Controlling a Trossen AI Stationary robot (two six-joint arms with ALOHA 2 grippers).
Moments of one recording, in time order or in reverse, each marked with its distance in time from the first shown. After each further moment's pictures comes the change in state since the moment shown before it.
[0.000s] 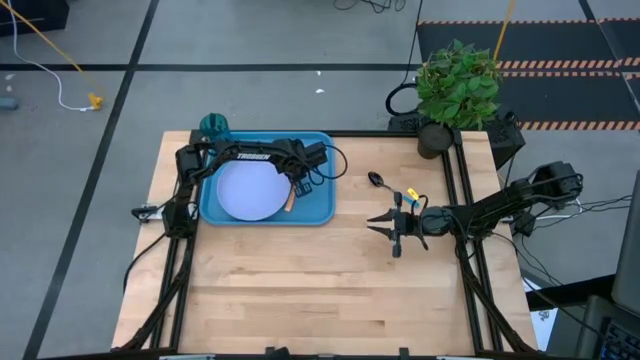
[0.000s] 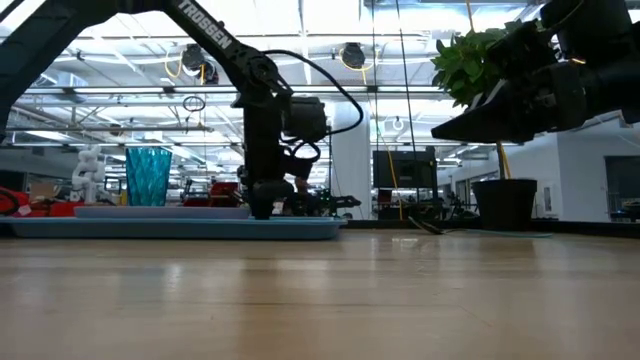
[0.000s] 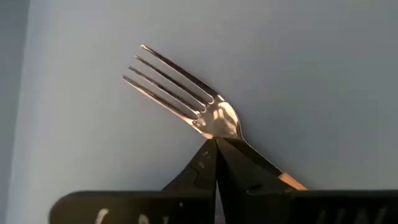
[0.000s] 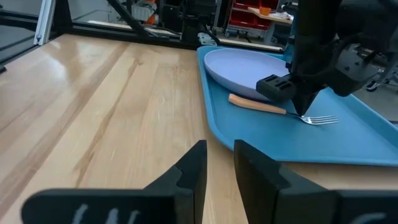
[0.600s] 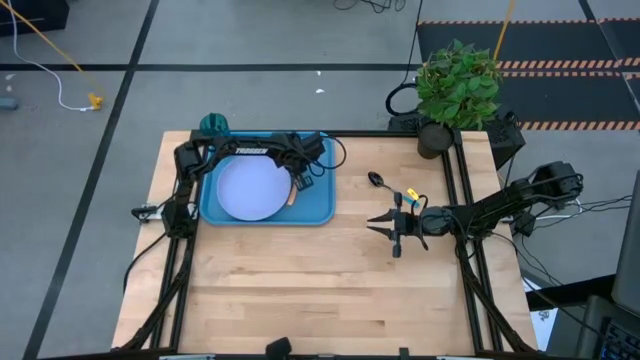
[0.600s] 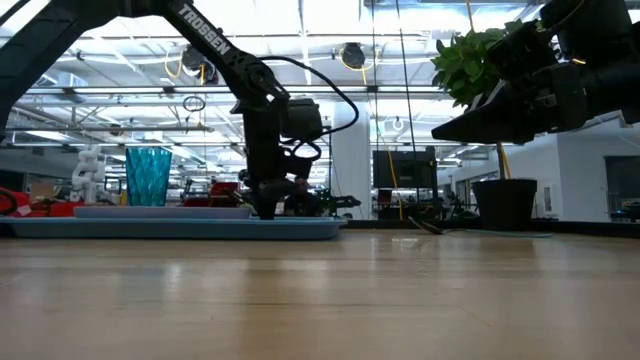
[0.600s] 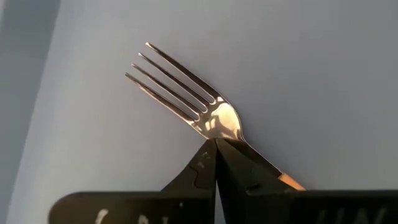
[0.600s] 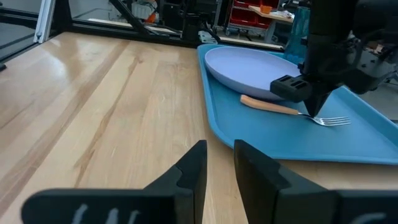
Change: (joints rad) left arm 0.059 0.001 -0.001 0.077 0.041 0.038; right arm 0.000 0.000 0.000 -0.003 0.000 0.000
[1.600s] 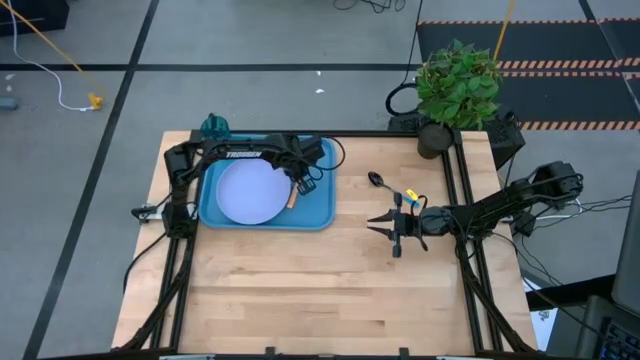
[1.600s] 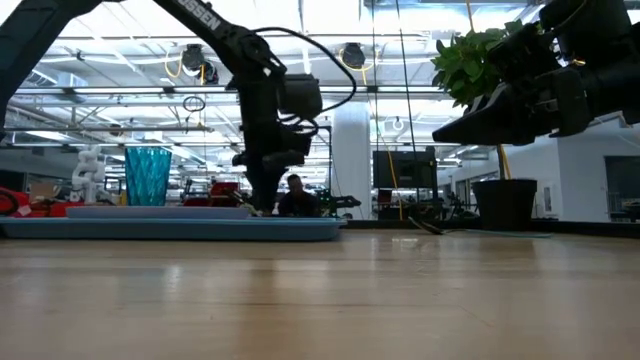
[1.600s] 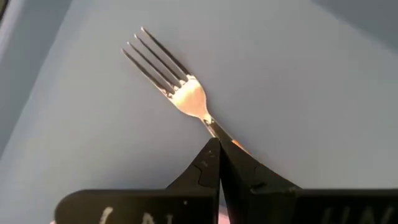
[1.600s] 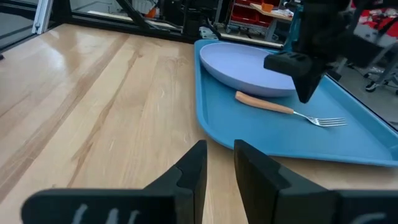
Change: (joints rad) left arm -0.062 -0.097 -0.001 -0.087 0.072 -0.182; right arm 0.000 0.000 0.000 -0.013 0.000 -0.022
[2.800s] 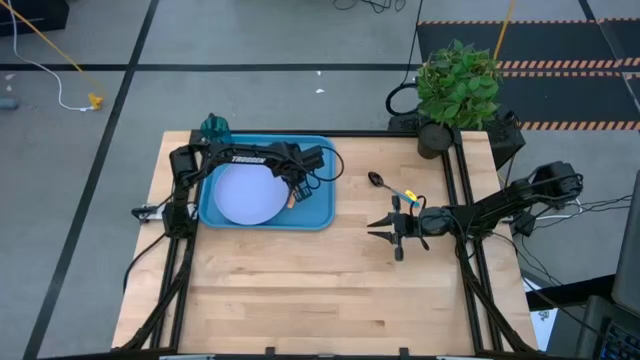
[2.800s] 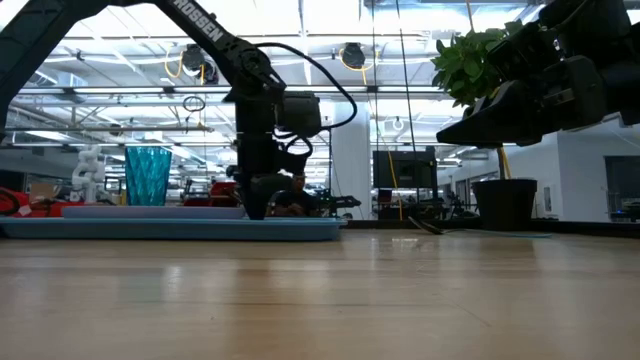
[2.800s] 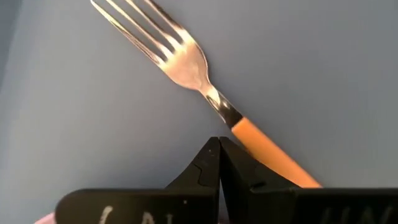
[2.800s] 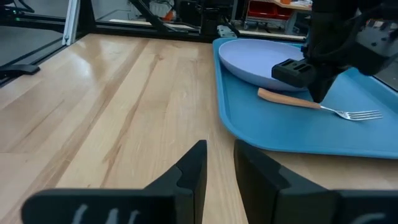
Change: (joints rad) left arm -0.027 0.038 -0.064 0.018 -0.067 0.017; right arm 0.000 0.000 0.000 -0.010 -0.079 0.079
